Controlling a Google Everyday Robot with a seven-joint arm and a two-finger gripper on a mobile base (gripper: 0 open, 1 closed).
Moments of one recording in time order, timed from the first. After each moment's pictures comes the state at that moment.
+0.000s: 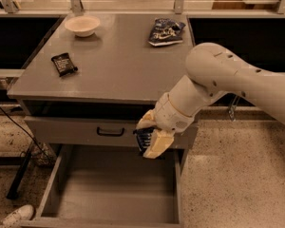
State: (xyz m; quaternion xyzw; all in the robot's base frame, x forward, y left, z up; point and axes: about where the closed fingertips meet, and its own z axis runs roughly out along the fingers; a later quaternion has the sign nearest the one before) arm 0.459 -0.024 0.759 -0.75 0.60 0.21 0.20
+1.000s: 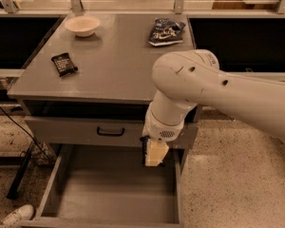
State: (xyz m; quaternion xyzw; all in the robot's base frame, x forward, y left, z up) arm 0.448 -0.029 0.741 -0.73 0.68 0.08 0.09
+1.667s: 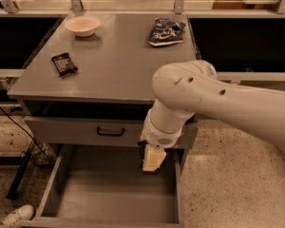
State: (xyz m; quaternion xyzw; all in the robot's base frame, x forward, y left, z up) arm 0.444 -0.025 0.724 -0.72 0.68 0.09 0.10
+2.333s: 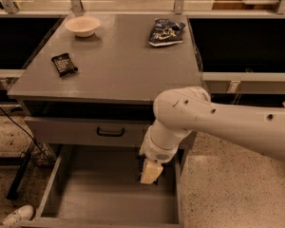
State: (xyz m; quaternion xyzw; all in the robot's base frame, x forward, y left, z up) arm 0.438 -0.017 0.662 -0.71 0.69 0.12 0.11
